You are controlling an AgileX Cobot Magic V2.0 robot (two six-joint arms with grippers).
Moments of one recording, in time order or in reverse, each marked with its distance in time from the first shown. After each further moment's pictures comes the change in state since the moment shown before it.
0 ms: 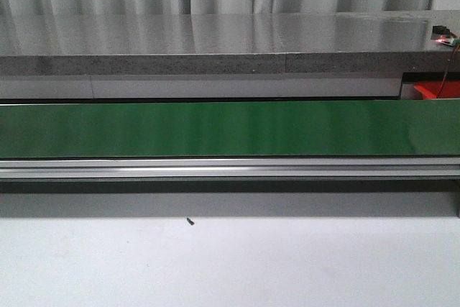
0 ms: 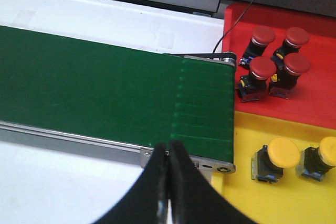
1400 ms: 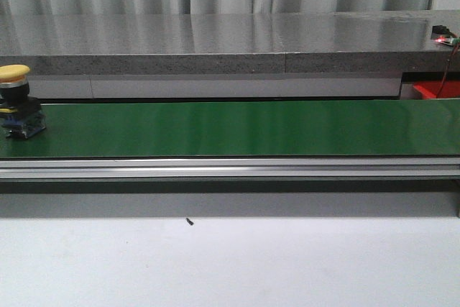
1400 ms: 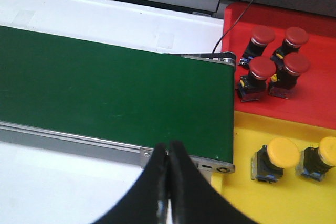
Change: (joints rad) left arm 0.070 0.400 -0.185 0.017 -0.059 -0.132; right arm 0.000 0.000 0.000 0.000 0.000 0.000
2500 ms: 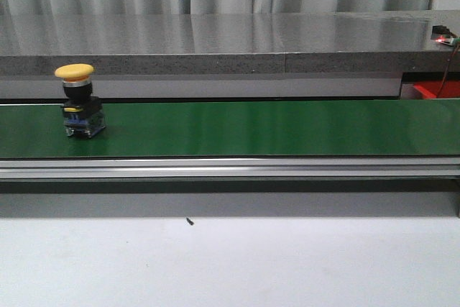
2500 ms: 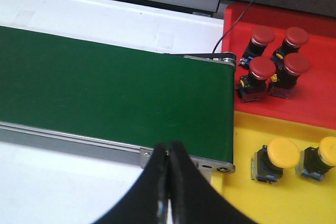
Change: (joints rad) left arm 0.002 0.057 -0.006 -0.006 0.004 -0.013; right arm 0.000 0.000 0.000 0.000 0.000 0.000
